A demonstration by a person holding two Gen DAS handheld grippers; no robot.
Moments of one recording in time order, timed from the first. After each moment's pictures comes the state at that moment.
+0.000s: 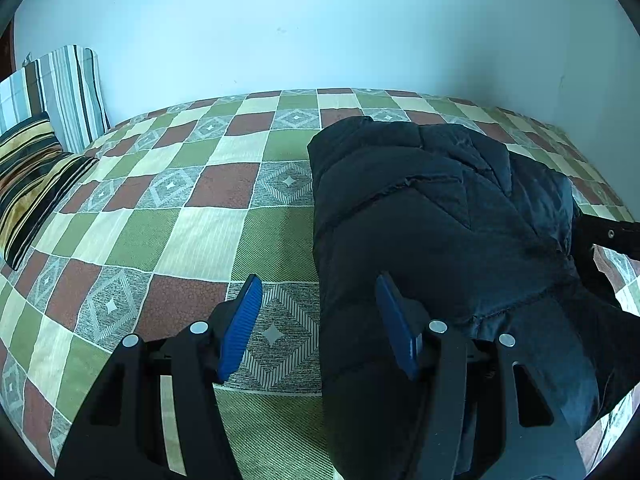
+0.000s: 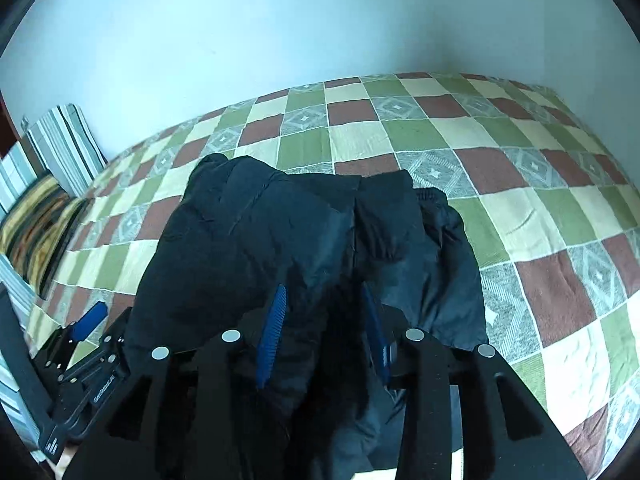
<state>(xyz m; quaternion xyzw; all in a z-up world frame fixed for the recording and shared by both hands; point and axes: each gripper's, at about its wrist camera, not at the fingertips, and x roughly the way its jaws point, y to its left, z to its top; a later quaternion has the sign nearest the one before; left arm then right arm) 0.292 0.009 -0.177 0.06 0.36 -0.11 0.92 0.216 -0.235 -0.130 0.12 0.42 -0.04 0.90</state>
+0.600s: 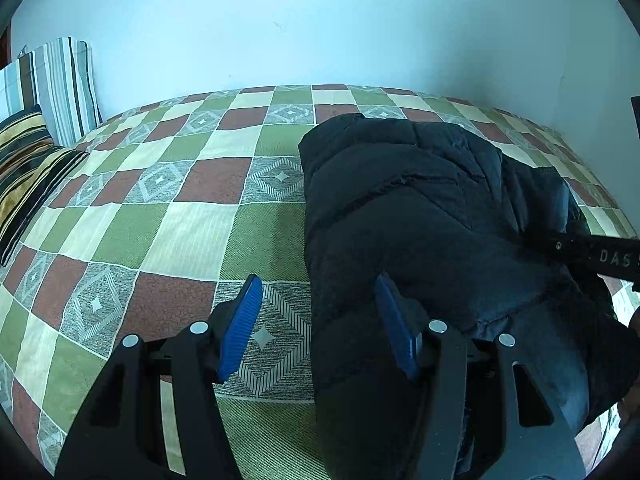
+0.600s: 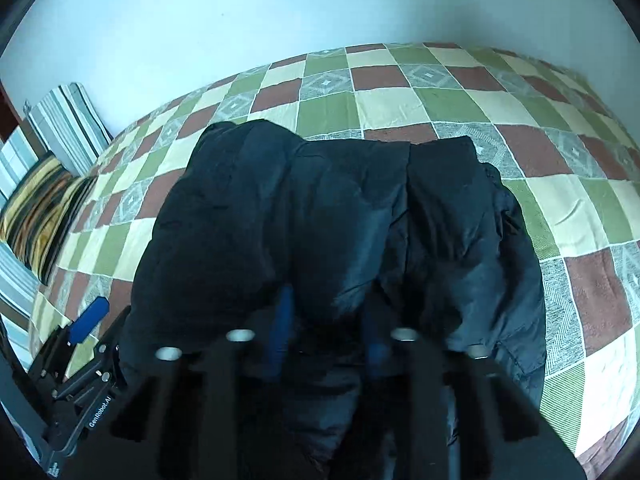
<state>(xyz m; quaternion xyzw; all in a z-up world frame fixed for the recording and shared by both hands) 0.300 0.010 -0.188 0.05 0.37 -0.12 0.92 0.251 -0.211 -0.163 0.12 0.47 -0.01 0.88</state>
